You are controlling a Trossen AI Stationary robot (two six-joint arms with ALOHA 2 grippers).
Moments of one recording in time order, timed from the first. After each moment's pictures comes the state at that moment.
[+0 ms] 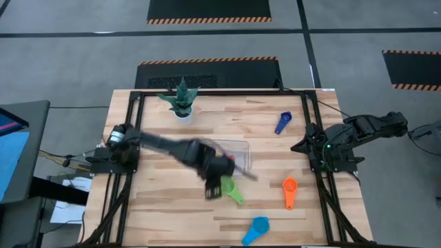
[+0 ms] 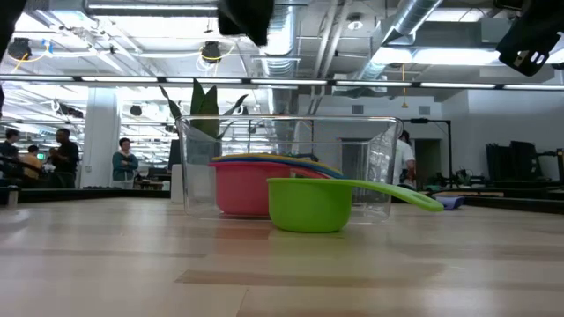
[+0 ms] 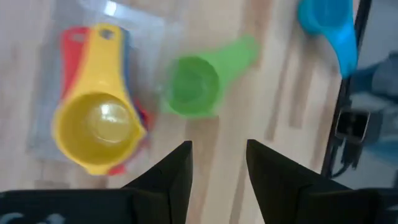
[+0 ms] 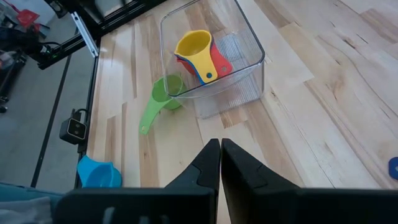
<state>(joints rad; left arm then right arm) -0.26 1.95 1.90 -1.18 0.08 -0.46 0.30 0.42 0.70 -0.86 0.21 0.62</state>
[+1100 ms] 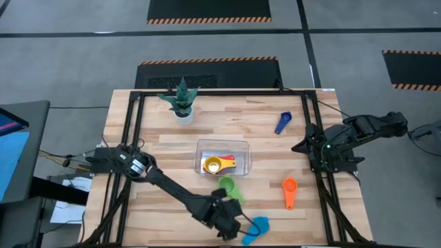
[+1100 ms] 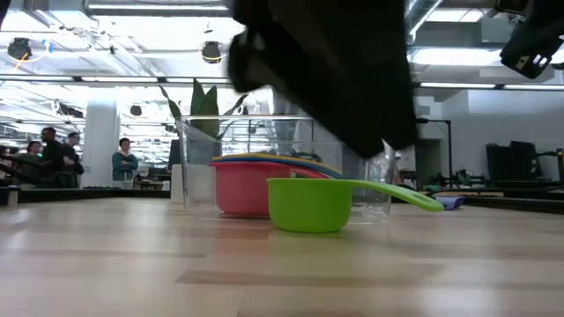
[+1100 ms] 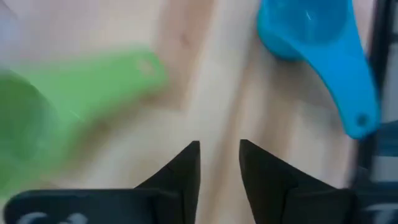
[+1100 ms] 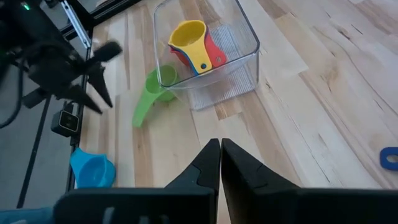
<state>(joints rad) -0.55 2.31 1.95 -0.77 -0.32 -0.74 0.30 0.42 0.70 -0.90 0.20 0.62</state>
